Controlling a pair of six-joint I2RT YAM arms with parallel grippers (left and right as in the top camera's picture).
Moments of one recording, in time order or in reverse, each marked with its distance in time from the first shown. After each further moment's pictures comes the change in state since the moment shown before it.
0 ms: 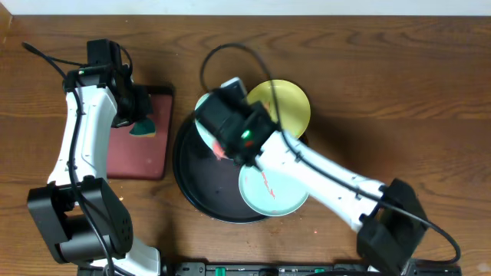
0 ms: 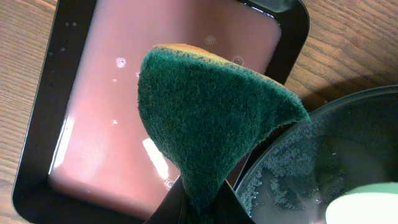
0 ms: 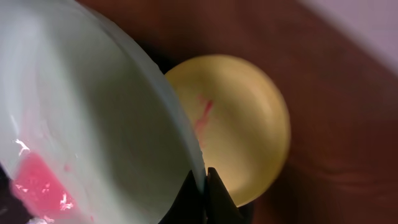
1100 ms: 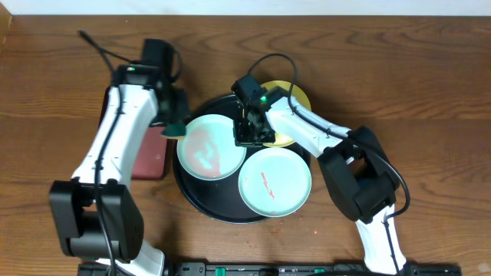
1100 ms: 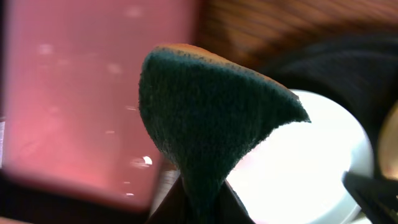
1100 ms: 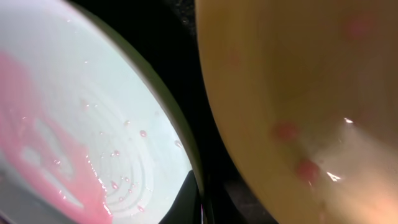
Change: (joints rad) left arm -0.222 0.000 0.000 -0.036 -0.059 -0.106; right arm -0.294 0.314 0.010 0.060 -0.990 0.255
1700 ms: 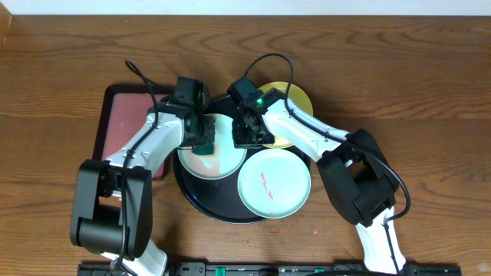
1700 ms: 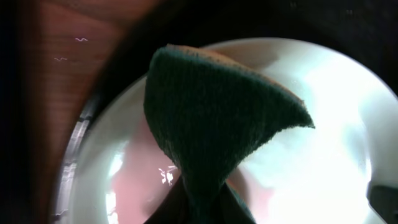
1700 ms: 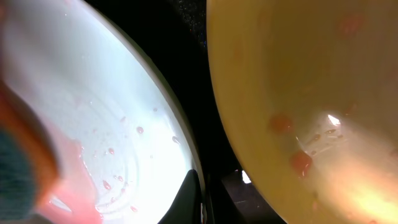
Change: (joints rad) left arm -0.137 0.034 -0.345 0.415 0.072 0.010; right arm 0.030 -0.014 0.000 -0.029 0.103 0.024
